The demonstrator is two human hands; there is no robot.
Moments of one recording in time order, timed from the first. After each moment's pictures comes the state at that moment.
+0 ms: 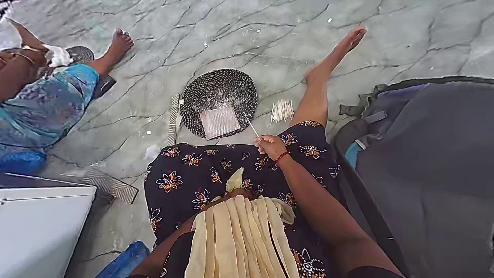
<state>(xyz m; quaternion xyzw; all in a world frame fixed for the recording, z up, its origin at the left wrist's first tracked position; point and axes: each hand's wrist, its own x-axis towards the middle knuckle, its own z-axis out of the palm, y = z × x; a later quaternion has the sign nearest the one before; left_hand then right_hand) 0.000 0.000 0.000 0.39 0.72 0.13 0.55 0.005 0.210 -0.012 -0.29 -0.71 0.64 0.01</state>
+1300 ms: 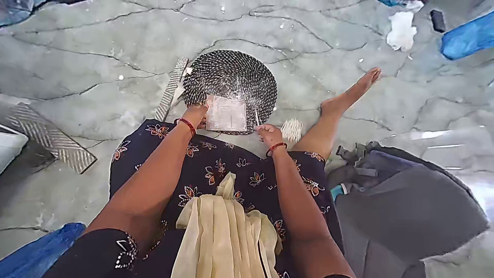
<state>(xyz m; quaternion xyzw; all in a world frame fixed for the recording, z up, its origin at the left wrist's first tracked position) -0.232 0.003 -0.025 -0.11 0.75 0.58 0.30 -0.101 0.237 -0.029 -0.30 -0.80 0.52 -0.03</state>
